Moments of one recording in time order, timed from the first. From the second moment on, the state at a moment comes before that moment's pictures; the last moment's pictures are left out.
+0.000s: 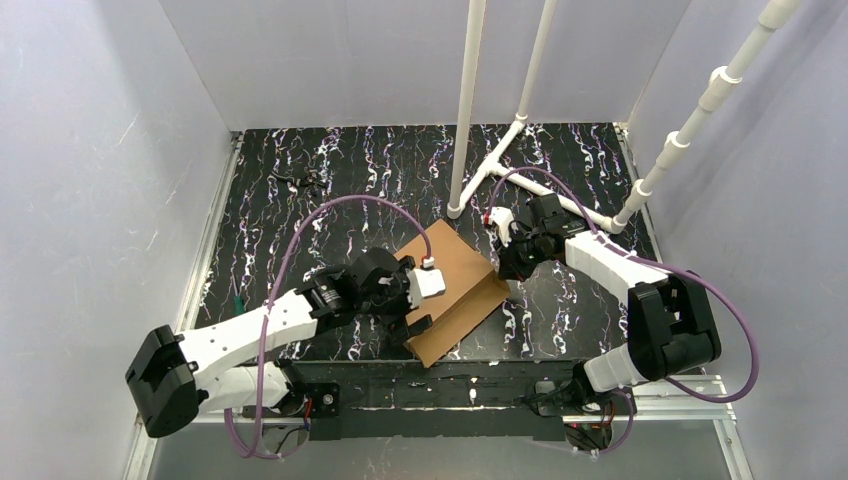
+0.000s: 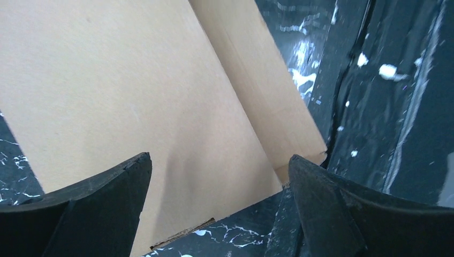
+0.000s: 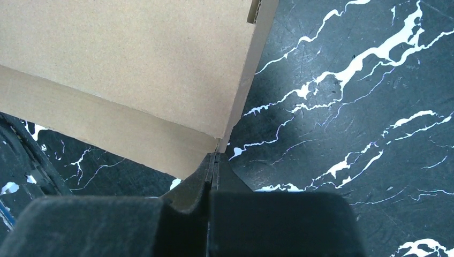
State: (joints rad) left arm -0.94 1.12 0.71 -0.38 0.23 0.33; right arm 0.35 1.45 0.86 -0.51 -0.54 -0.50
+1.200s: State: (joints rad) left arm -0.39 1.59 0.95 -0.33 0.62 -0.15; right arm 0.36 1.52 0.93 -0.53 -0.56 -0.50
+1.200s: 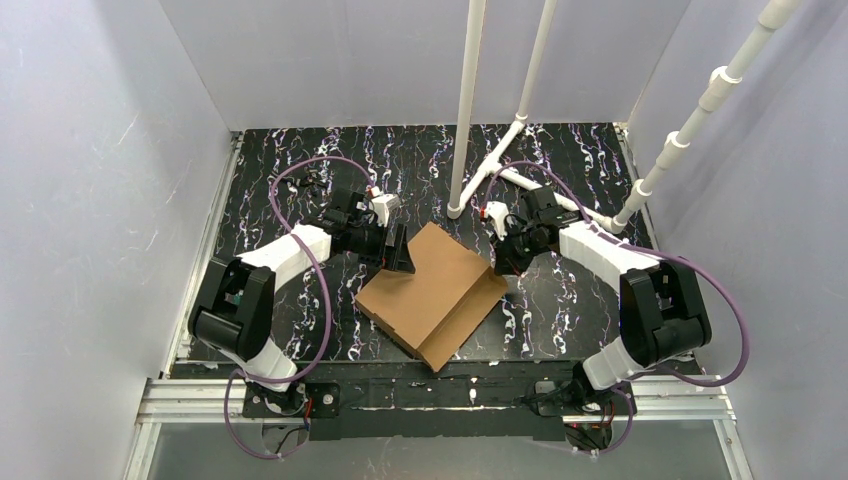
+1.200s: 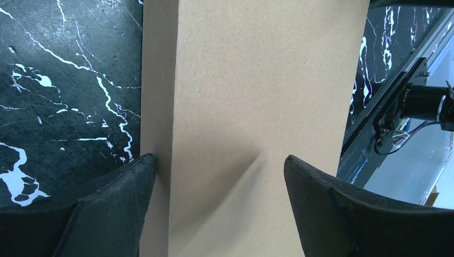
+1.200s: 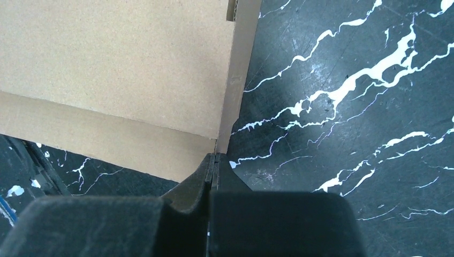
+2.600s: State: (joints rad) left arm -0.39 1.67 1.00 -0.40 0.59 -0.15; right arm 0.30 1.49 0.96 -0.56 -0.55 -0.61
